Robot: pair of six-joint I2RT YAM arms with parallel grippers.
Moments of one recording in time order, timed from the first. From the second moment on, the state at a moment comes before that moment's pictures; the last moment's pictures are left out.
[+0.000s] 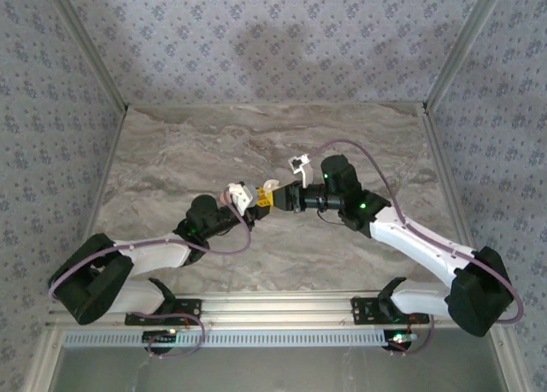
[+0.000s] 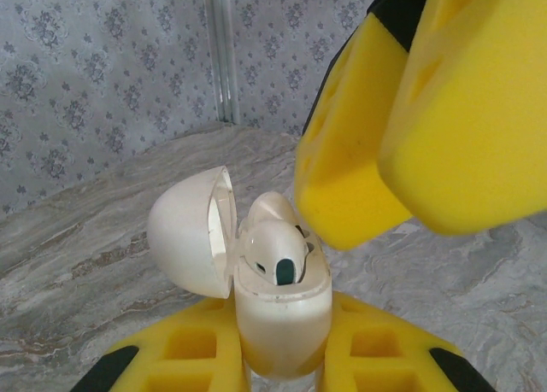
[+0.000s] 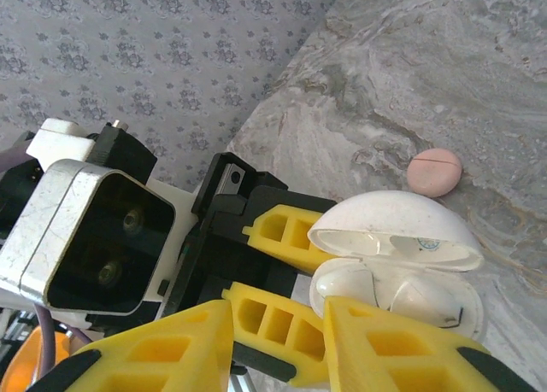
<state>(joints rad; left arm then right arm) -0.74 1.30 0.38 0.90 0.33 0.02 0.69 1.20 0.84 -0.01 -0.55 0.52</state>
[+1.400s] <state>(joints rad) -0.80 1.20 0.46 0.51 0.51 0.33 0.62 1.16 0.94 -0.53 -0.65 -0.75</state>
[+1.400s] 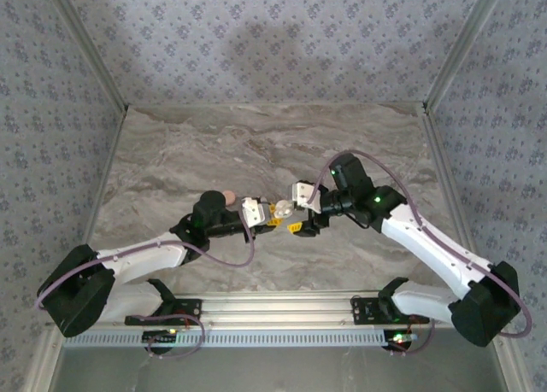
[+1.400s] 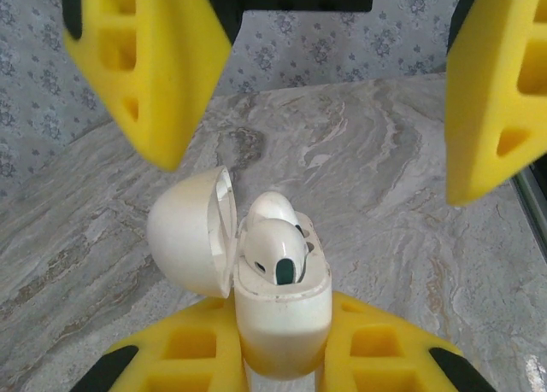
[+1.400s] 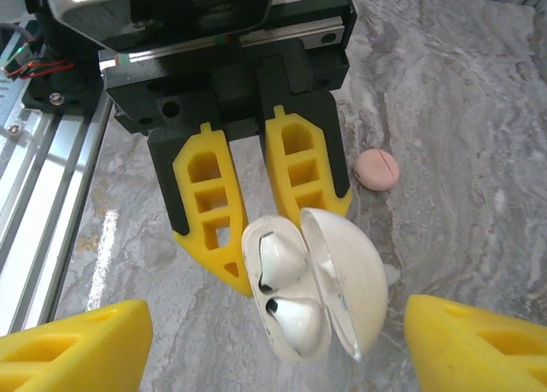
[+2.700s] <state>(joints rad) -0.80 1.20 0.48 0.55 0.53 0.27 0.56 1.14 0.89 -0.52 -0.79 -0.79</state>
